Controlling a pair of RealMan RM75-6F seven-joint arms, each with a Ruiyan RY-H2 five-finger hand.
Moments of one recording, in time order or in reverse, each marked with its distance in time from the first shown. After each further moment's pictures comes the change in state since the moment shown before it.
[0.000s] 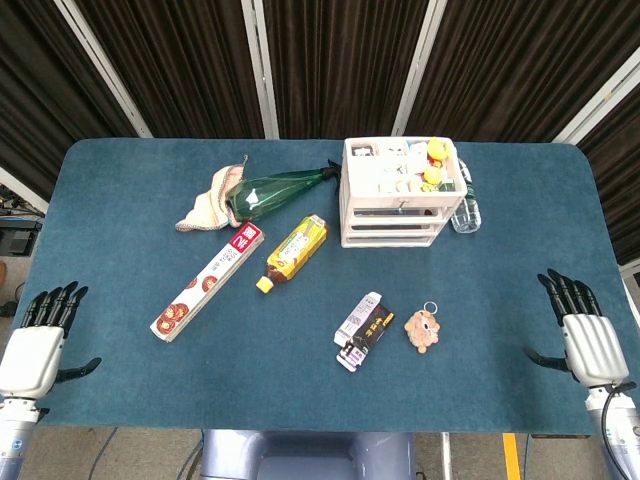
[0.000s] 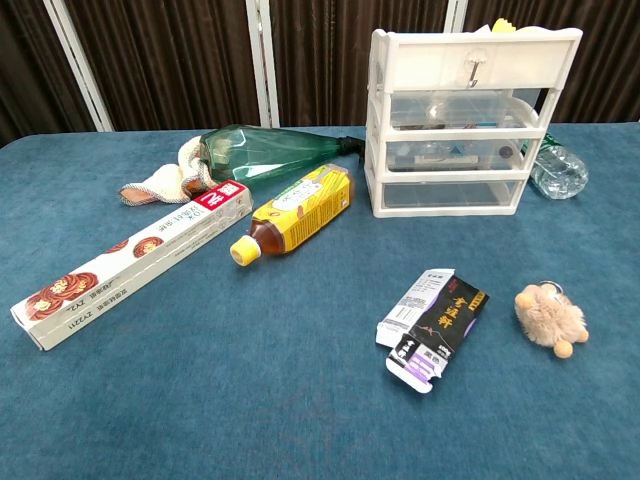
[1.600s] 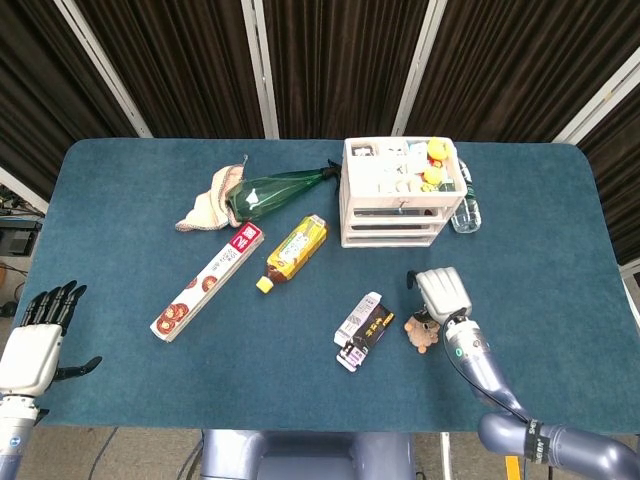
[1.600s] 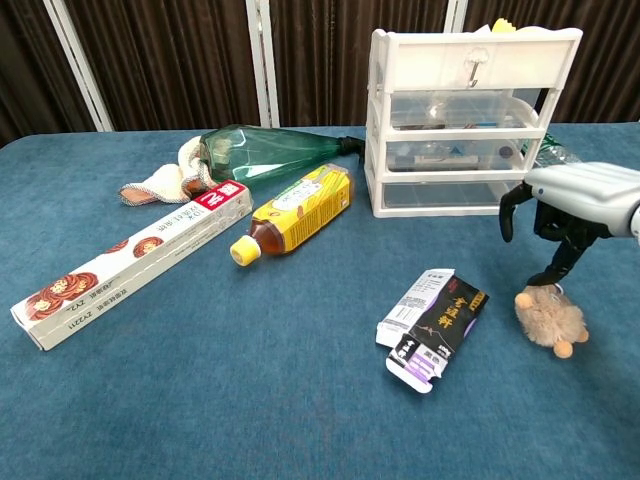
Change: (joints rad) left arm -0.010 0.017 -0.005 -0.021 -0.032 -0.029 -0.040; right arm 0.437 -0.438 0.101 0.175 0.409 -0.396 -0.568
